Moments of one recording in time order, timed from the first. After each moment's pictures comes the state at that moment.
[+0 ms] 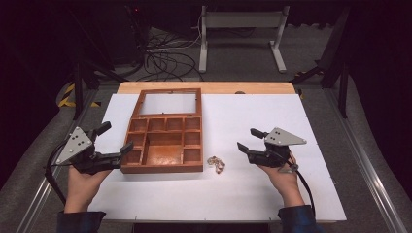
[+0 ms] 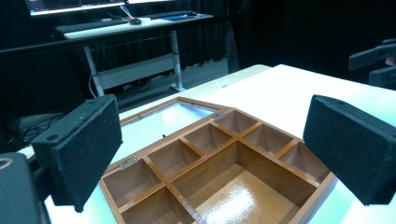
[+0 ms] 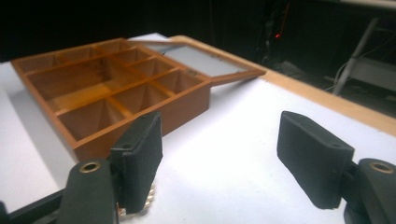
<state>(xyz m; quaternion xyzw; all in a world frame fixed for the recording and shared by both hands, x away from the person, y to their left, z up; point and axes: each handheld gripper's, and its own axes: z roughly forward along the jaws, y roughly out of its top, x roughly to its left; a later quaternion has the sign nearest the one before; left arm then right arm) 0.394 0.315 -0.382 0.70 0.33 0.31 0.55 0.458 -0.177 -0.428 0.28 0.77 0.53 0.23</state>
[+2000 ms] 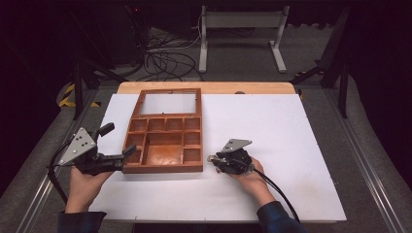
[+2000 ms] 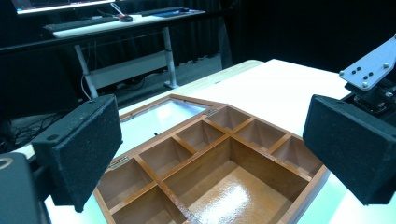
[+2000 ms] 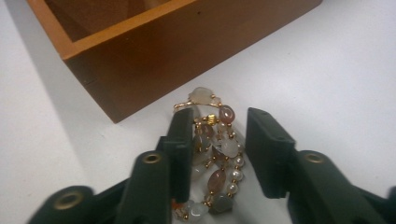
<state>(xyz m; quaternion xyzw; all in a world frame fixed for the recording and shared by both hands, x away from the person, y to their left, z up) 0.394 0.309 -0.383 0.71 0.31 0.30 0.55 0.479 -0.094 -0.497 0.27 0.87 0.40 0.13</state>
